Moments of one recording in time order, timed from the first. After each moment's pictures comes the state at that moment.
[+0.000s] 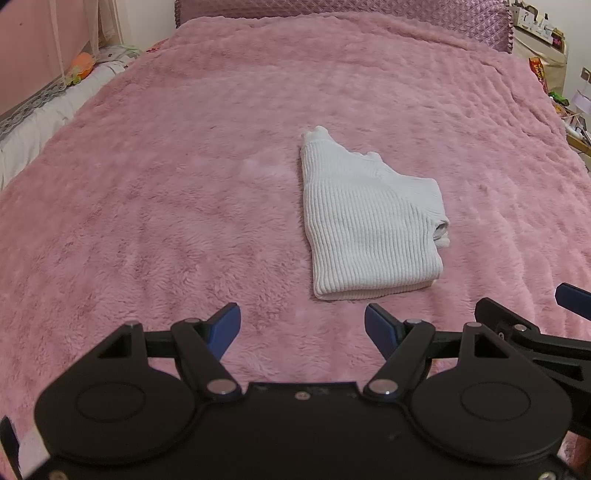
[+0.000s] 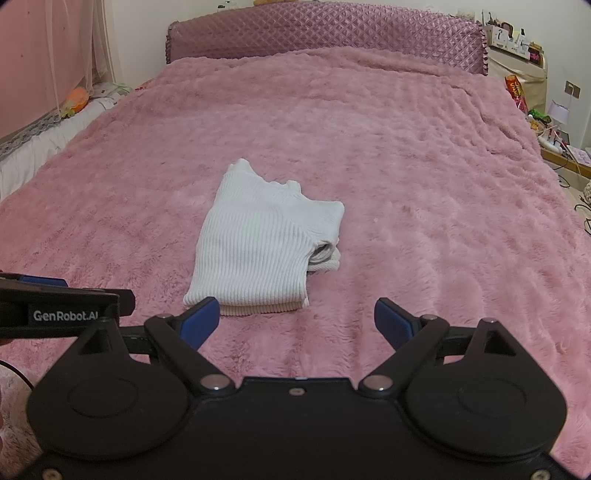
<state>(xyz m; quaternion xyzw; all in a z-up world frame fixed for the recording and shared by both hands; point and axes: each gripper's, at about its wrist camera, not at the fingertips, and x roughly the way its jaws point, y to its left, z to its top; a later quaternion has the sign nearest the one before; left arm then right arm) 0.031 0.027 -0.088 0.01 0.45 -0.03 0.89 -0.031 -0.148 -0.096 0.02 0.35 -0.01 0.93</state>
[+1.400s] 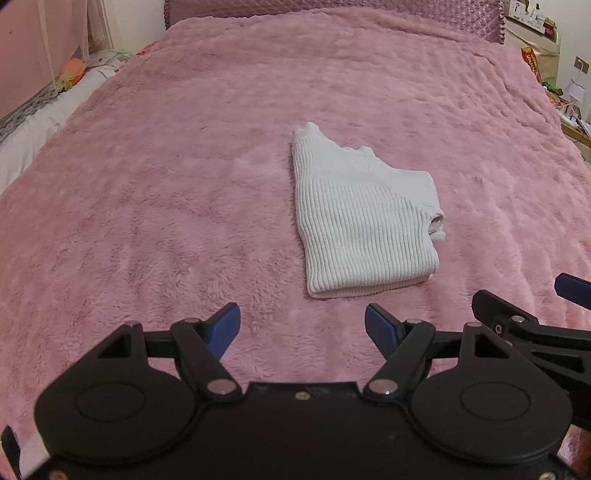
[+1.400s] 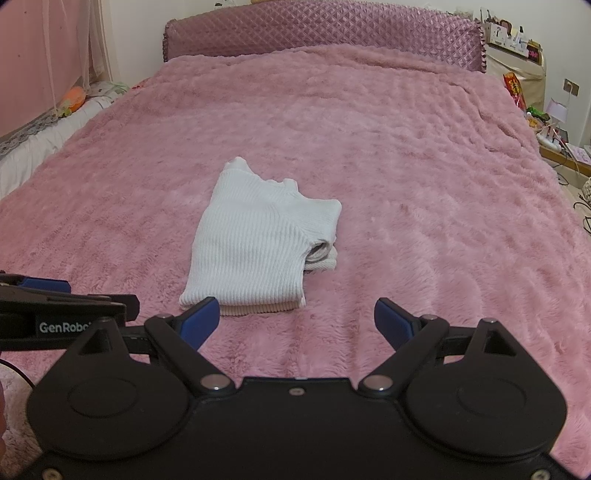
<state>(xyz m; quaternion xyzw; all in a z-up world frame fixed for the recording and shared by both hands) 0.033 0.017 -0.092 0.02 0.45 -0.03 0.89 -0.032 -0.149 -0.096 0.02 0.36 -0.02 0.93</state>
